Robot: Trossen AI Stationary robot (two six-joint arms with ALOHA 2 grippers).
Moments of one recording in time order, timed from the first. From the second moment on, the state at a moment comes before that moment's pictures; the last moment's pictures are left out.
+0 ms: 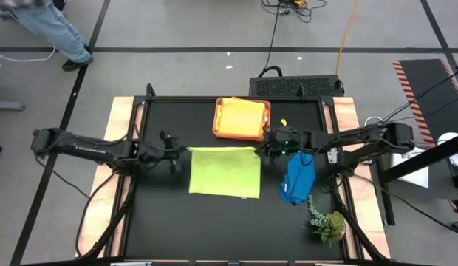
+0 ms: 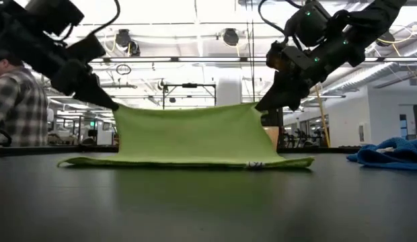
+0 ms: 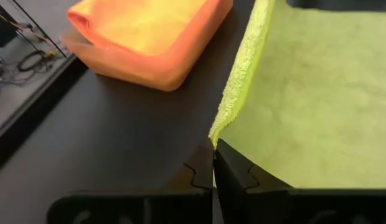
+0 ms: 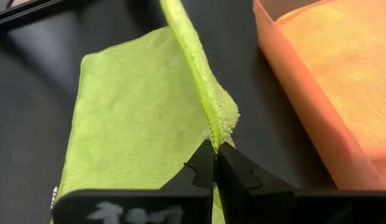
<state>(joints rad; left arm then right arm) -0.01 0.81 0.30 -0.08 -0.37 -0.06 -0.18 1.33 0.54 0.19 -0.08 0.24</state>
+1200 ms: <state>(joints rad) -0.24 0.86 0.27 -0.04 -0.11 -0.19 0.04 1.36 0.52 0.27 -0.24 0.22</state>
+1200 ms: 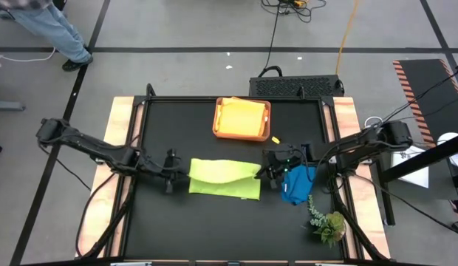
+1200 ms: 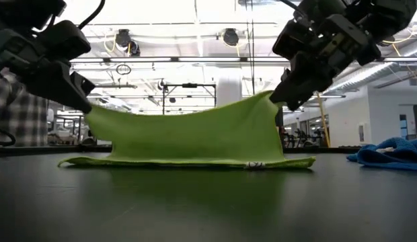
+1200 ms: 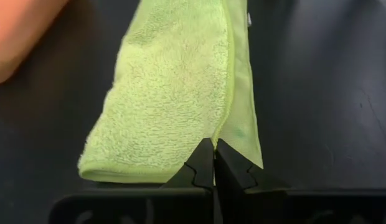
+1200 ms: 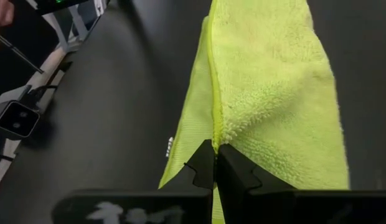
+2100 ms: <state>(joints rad) -0.34 1.23 0.27 0.25 -0.06 -0.29 0.14 1.43 0.50 0.30 -0.37 0.30</state>
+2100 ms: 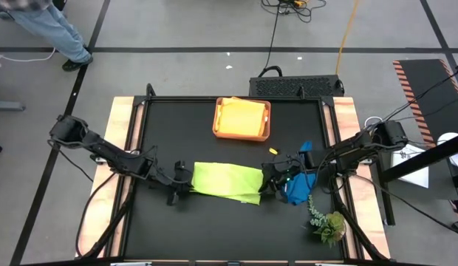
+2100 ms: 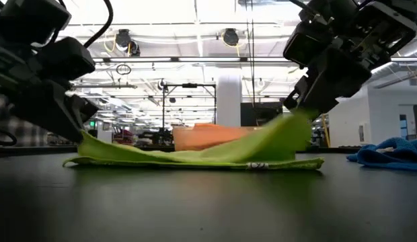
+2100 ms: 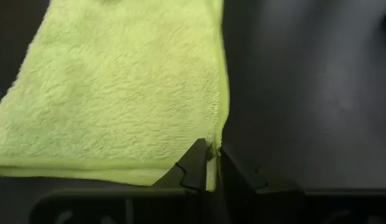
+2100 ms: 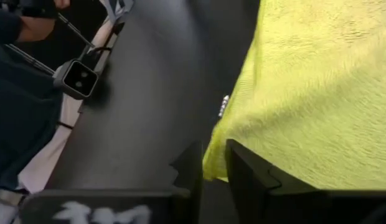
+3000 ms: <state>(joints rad) -0.21 1.17 0.27 0.24 -0.31 -0.28 0.07 1.45 0.50 0.32 -0.05 0.24</state>
